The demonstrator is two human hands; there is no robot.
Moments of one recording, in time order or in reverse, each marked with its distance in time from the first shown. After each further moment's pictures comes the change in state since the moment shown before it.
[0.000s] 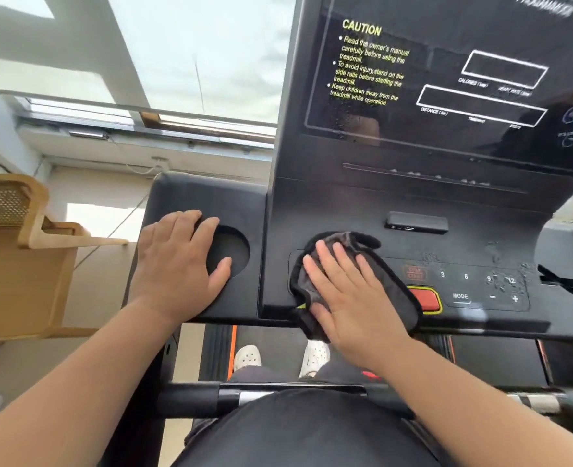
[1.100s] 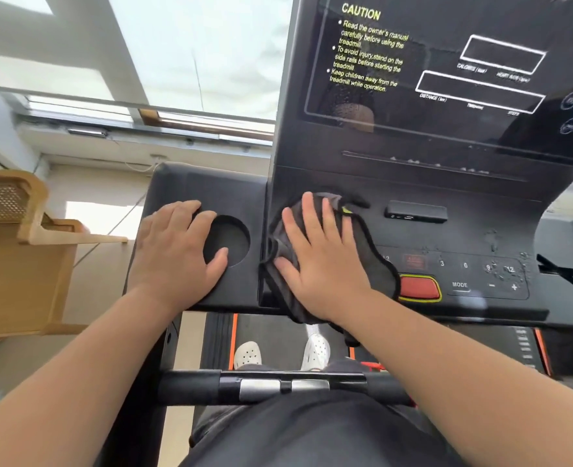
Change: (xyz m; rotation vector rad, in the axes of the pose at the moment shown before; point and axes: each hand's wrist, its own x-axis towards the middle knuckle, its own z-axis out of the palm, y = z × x) left_hand -0.003 -0.002 0.002 -0.044 0.006 -0.006; right_hand 0.054 -0.031 -0.019 0.039 -0.027 0.134
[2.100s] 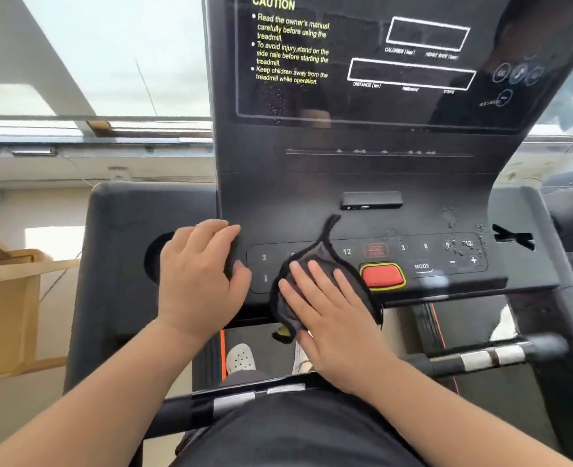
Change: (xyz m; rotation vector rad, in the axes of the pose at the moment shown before) left_hand 0.009 0.087 0.006 -0.299 0.249 0.171; right_hand -0.100 0.038 0.036 -0.048 0.066 -0.102
